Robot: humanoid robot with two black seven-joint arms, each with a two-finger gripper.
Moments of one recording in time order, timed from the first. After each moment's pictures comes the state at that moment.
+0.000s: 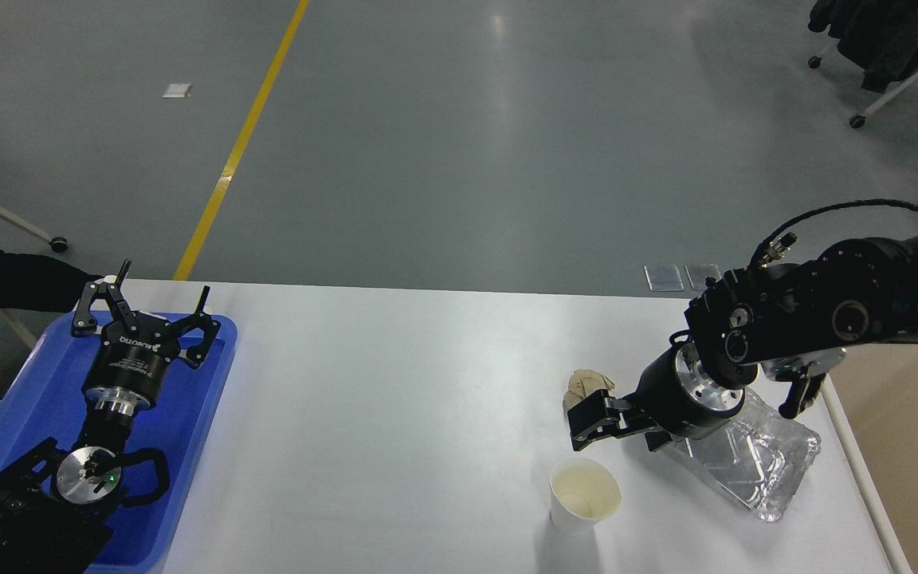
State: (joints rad) left arm -0.46 0.32 -1.01 -0.46 -0.14 -0.78 -0.40; right arm 1.85 -0.26 -1.07 1.54 -0.21 0.21 0.08
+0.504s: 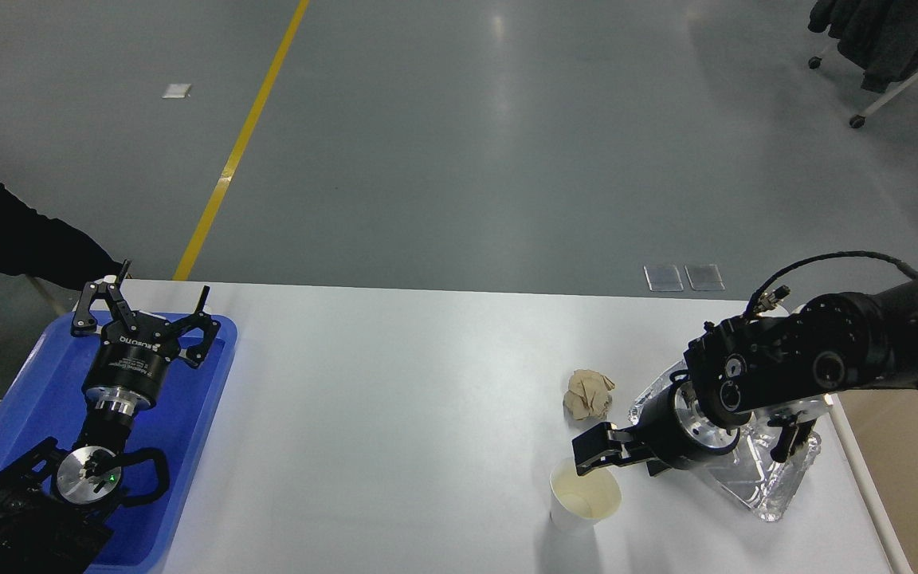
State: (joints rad) left arm -0.46 0.32 -1.01 -0.46 -0.14 -0.78 -0.40; right arm 1.70 -0.26 -1.05 1.49 -0.26 0.12 0.08
